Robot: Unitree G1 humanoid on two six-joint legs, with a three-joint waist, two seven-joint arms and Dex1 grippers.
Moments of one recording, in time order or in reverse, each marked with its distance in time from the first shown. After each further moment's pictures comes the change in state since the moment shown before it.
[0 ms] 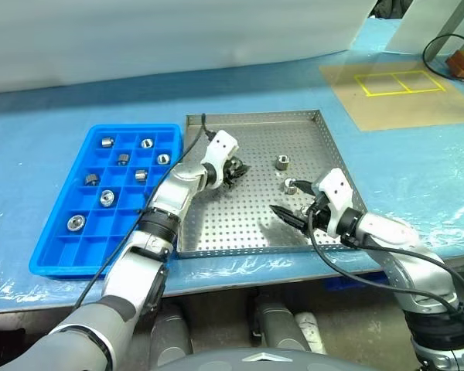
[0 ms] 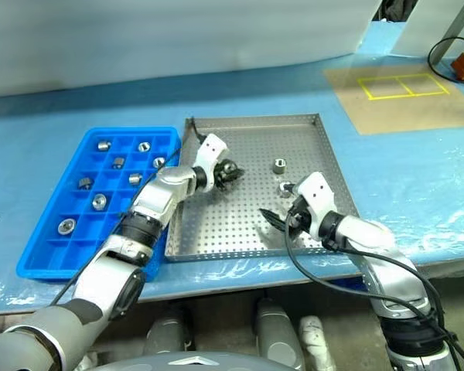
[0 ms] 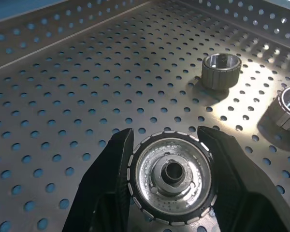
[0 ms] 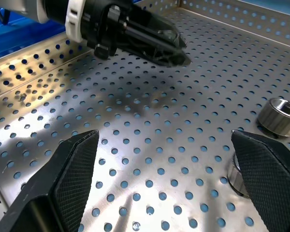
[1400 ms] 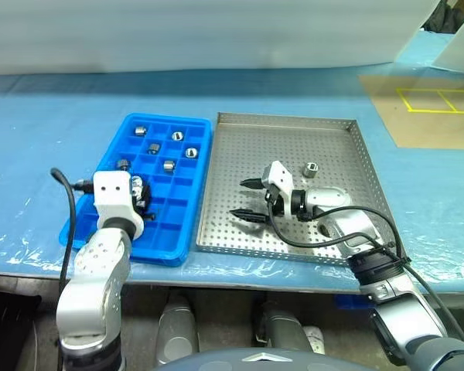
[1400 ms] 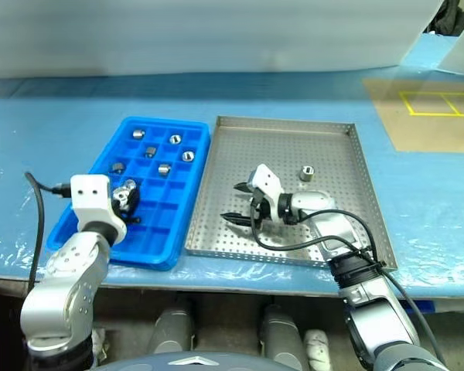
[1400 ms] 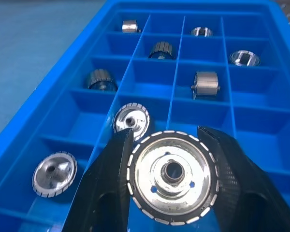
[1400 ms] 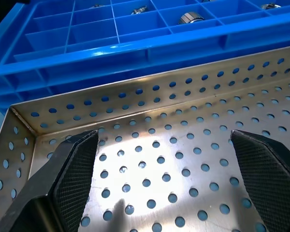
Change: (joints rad) left arm 0.772 0.000 0.258 -1.191 -0.027 0.501 0.541; right arm -0.355 0.155 0.235 0.547 -0.106 -0.284 0.331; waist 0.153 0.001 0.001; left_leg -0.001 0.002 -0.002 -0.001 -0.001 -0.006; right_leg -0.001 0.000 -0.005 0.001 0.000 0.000
